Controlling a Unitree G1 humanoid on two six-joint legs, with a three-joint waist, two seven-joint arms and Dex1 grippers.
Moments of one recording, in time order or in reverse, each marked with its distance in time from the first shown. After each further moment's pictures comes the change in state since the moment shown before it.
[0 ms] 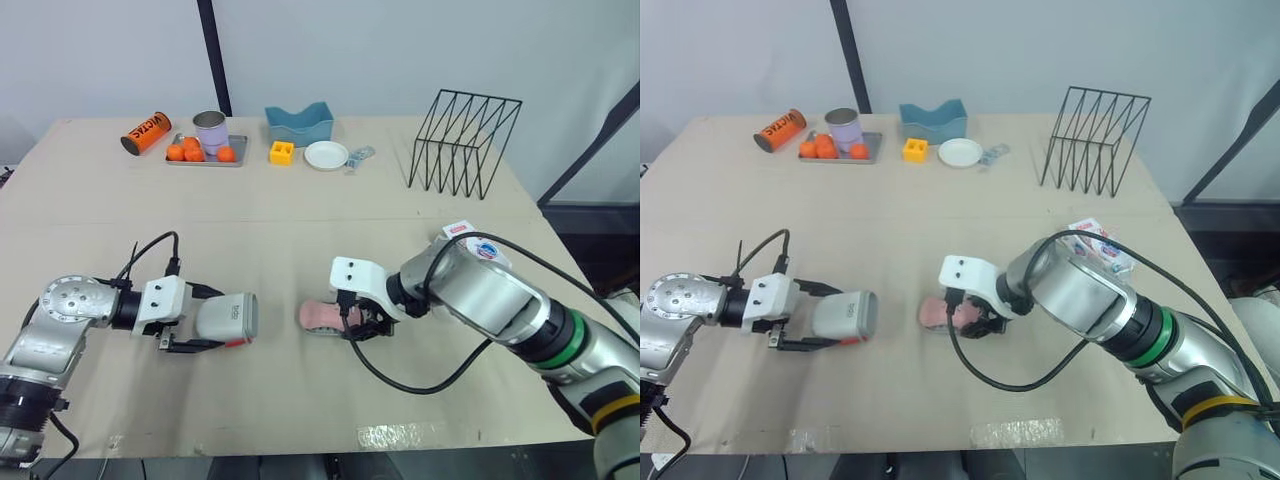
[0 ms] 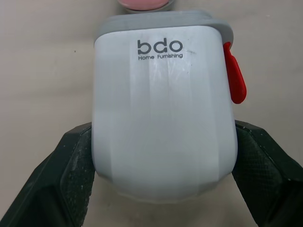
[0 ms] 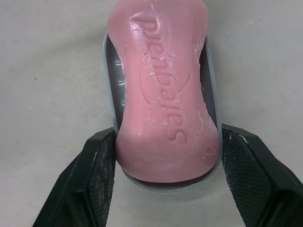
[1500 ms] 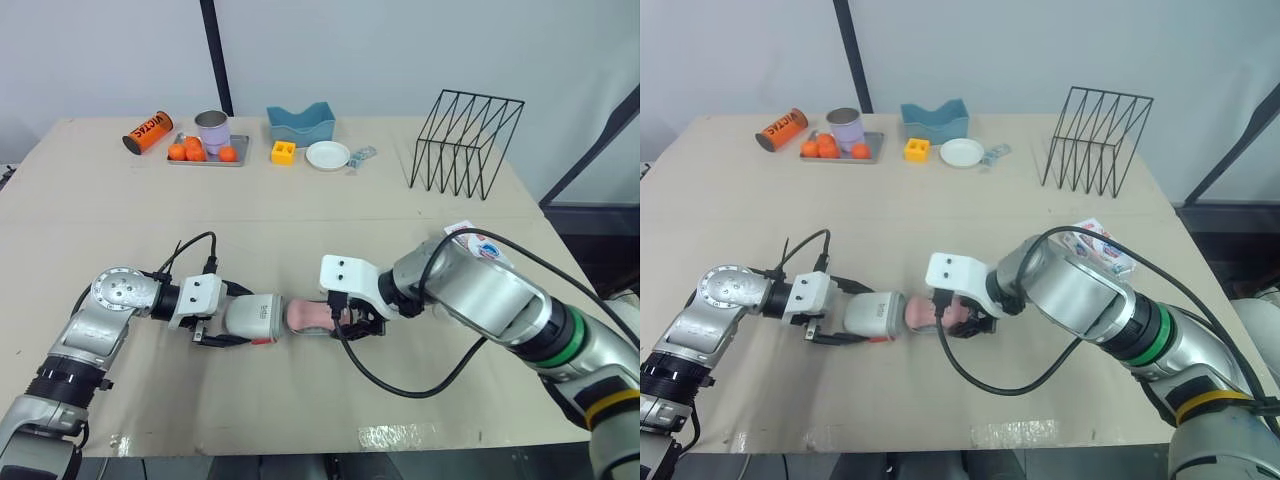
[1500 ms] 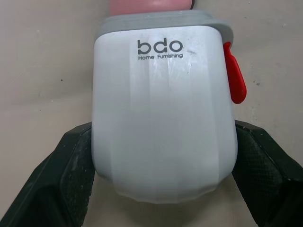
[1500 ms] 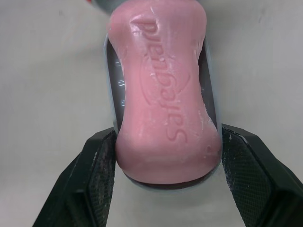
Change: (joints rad) left arm -0.123 -0.106 -0.101 0.100 0.075 -0.042 -0.006; right arm -0.023 0.010 0.018 -0.042 0.026 -0.016 -0.021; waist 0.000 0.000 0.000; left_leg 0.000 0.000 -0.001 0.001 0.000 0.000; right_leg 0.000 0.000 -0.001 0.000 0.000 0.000
